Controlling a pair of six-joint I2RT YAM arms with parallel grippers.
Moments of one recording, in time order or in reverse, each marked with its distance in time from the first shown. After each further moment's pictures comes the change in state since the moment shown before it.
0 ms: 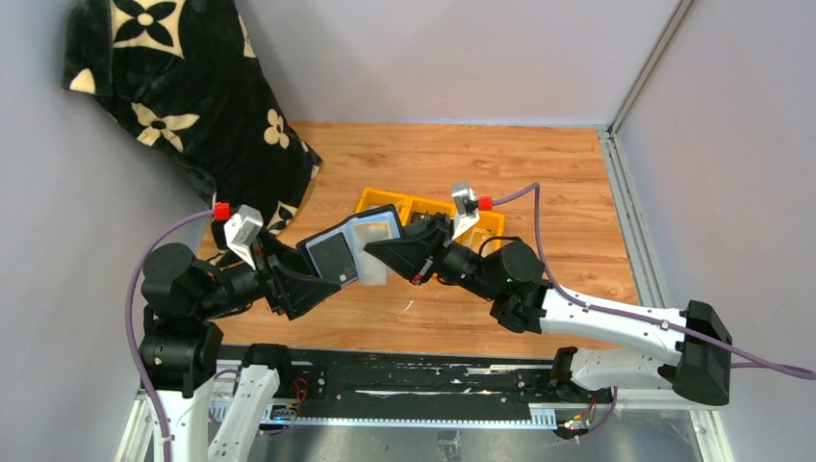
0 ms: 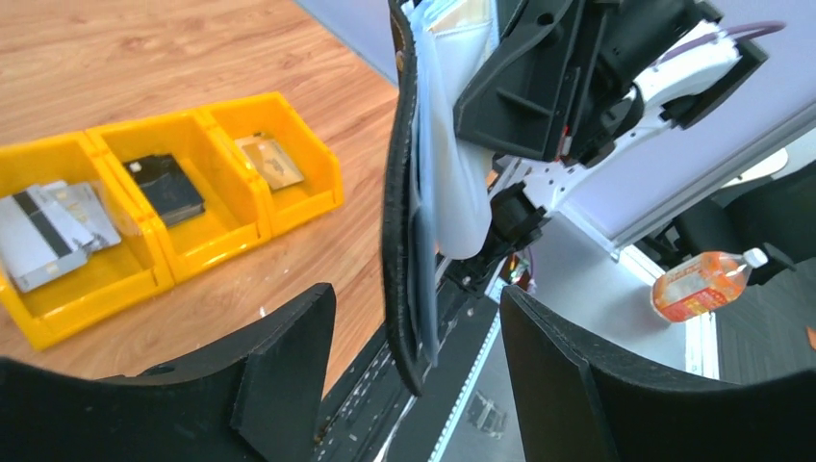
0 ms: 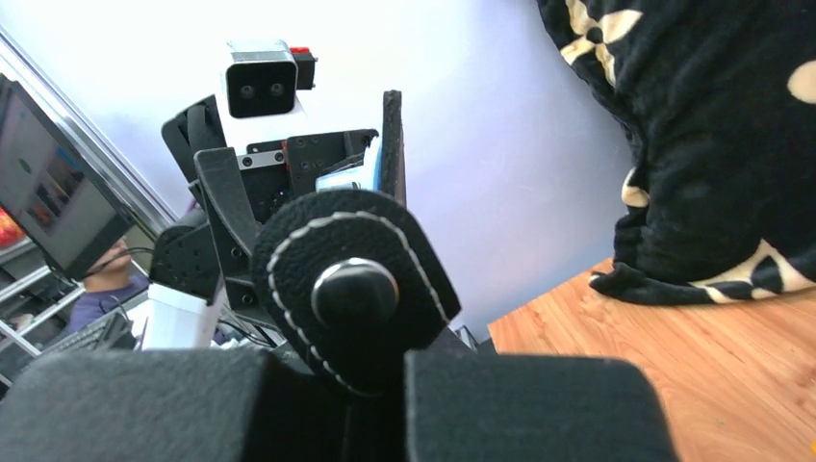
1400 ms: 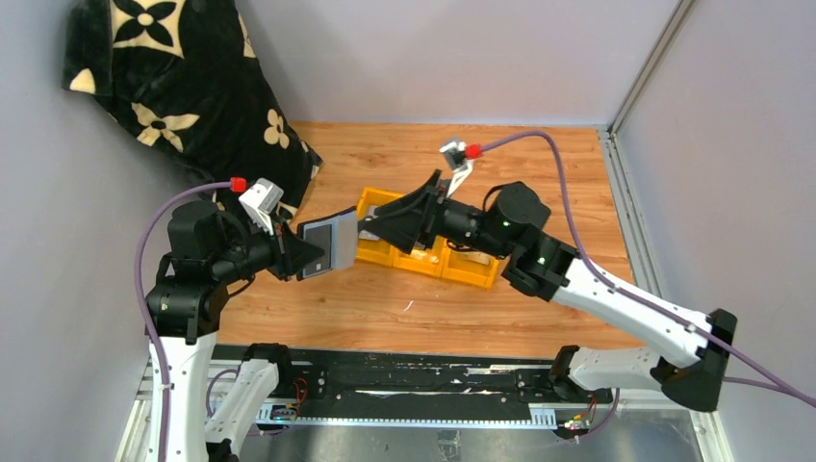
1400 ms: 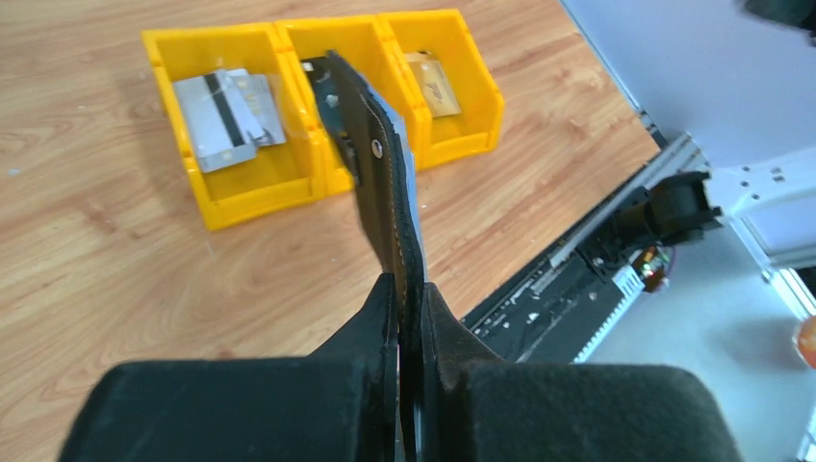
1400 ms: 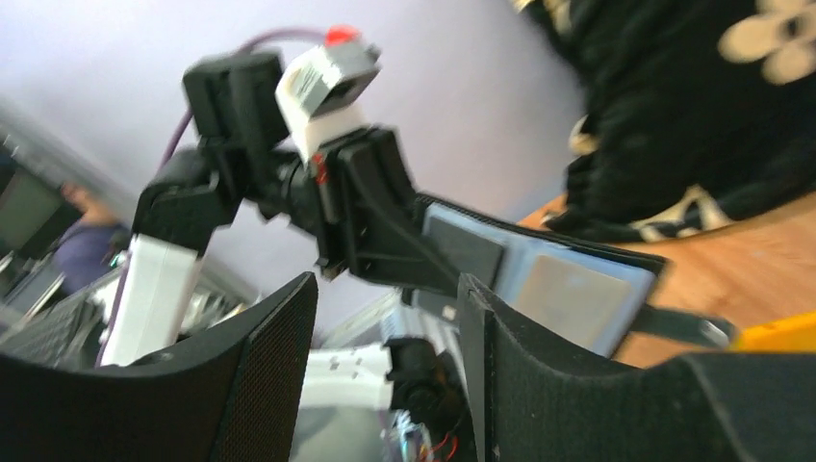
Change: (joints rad) left arm 0.000 0.204 0.078 -0.211 -0.309 0.262; right arm -0.158 0.002 0.332 -0.550 -0.113 0.000
